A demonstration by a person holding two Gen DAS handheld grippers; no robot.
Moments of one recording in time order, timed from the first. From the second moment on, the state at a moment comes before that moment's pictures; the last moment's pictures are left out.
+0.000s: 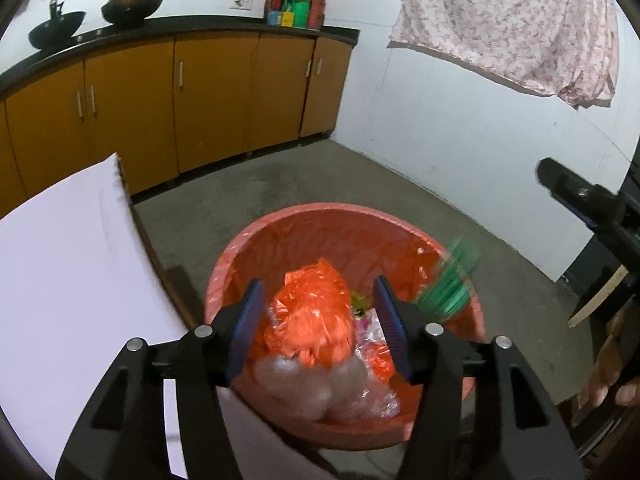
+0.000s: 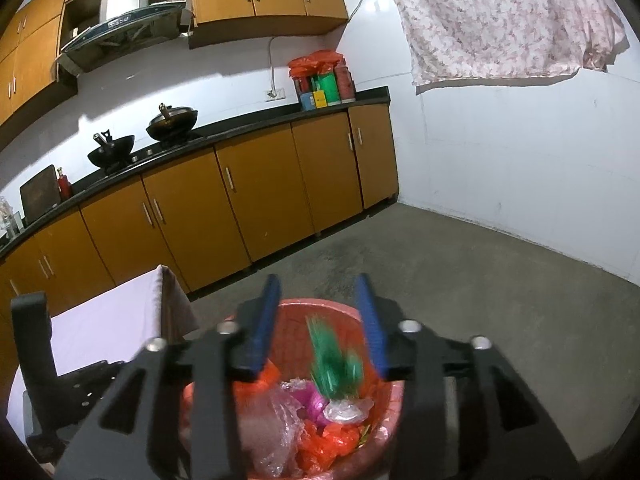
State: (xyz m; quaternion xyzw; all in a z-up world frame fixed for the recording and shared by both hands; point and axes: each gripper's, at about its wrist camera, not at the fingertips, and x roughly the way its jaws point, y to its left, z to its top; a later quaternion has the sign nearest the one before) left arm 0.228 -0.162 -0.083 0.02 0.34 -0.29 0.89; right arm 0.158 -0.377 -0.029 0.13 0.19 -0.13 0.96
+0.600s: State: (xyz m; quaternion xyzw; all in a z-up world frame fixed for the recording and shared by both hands) left arm 0.119 -0.022 -0.015 -0.01 0.22 -0.12 0.97; right arm 0.062 -0.327 0.004 0.04 0.12 -0.14 0.98
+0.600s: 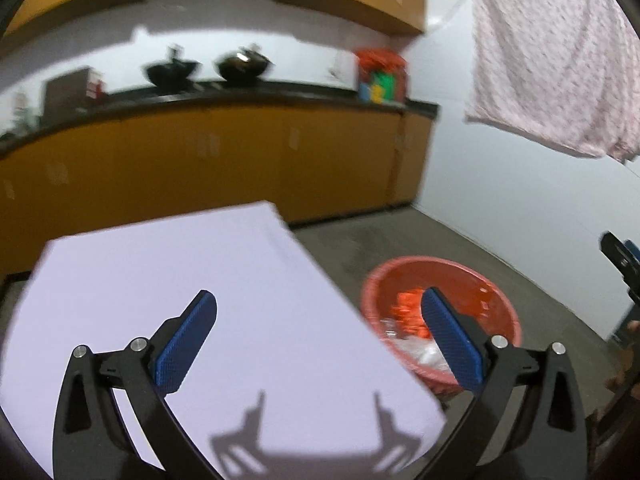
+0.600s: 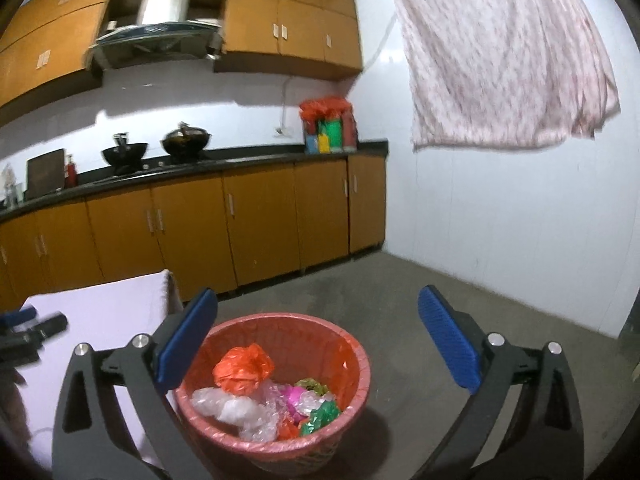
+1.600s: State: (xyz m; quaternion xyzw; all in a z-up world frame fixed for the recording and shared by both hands) left arm -0.037 0.042 -0.009 0.01 0.14 0.07 0.99; right arm -0.061 -0.220 0.012 0.00 0.12 -0.08 0.99
